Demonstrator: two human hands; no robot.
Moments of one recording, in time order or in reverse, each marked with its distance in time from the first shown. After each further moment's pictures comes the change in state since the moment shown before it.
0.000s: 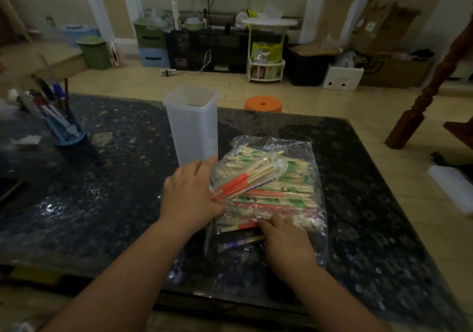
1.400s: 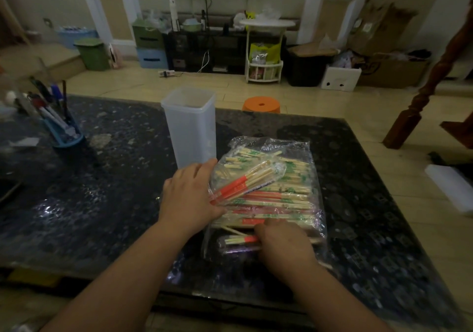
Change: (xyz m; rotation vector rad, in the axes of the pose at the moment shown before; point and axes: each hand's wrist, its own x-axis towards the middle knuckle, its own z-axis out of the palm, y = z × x) left_hand -0.002 0.002 -0.002 -0.005 -0.024 0.007; right_hand -0.009 -0.009 -0.024 -0.103 0.086 -0.143
